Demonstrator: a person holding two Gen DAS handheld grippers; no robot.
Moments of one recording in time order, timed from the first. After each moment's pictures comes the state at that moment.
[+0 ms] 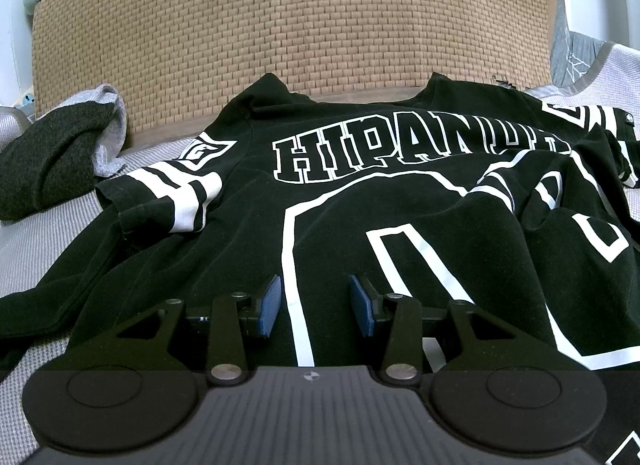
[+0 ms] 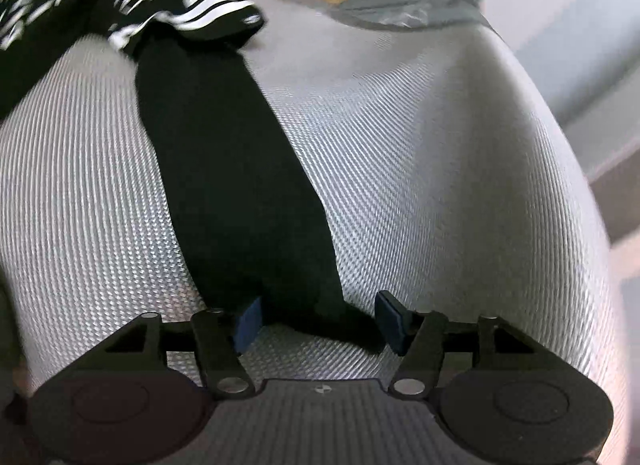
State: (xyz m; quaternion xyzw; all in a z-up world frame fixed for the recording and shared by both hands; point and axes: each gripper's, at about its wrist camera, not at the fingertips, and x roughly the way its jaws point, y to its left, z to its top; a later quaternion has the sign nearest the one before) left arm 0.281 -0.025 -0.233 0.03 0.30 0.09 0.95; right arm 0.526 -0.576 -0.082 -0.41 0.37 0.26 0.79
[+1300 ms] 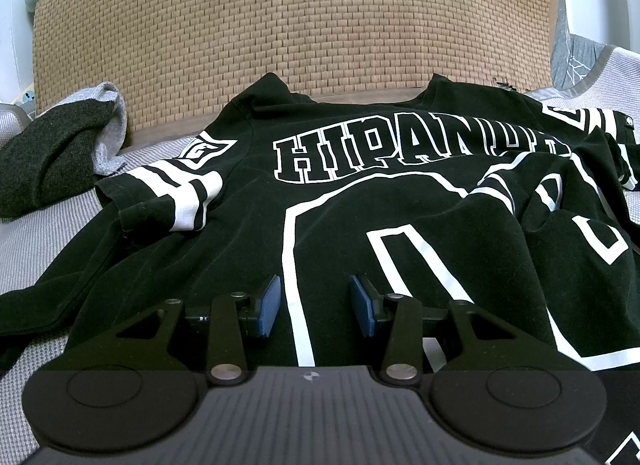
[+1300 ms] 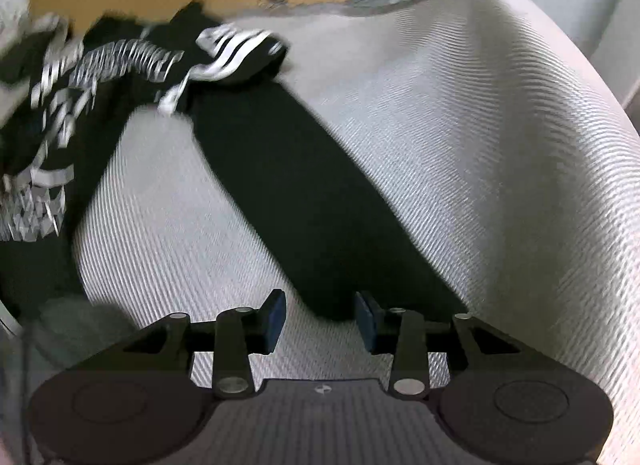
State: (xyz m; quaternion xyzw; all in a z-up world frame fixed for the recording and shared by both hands) left arm 0.281 -0.021 -0.232 0.03 0.30 0.09 0.95; right arm 0.517 -0.608 -0.039 -0.23 0.46 0.32 0.79
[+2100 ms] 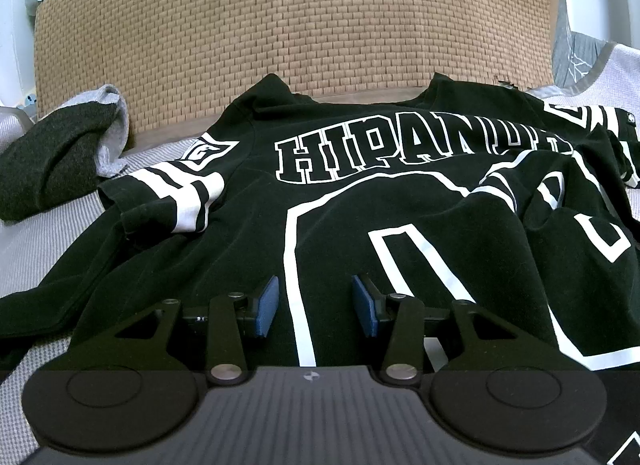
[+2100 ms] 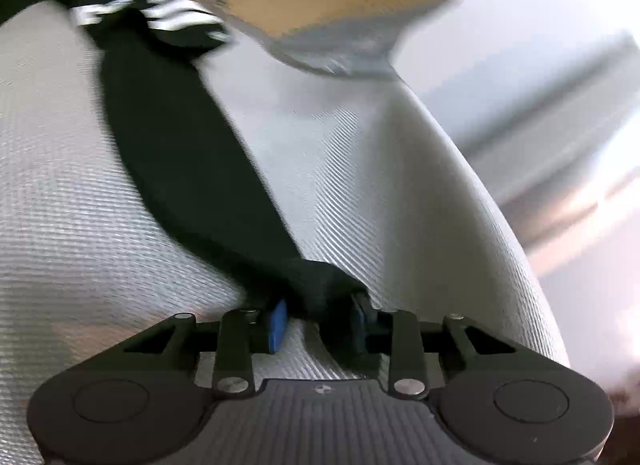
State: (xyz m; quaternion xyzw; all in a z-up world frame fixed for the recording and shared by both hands) left arm 0.280 -0.023 -0.232 0.04 0.30 0.10 0.95; right arm 0.480 -0.568 -0.117 -0.44 0.23 0.06 0.86
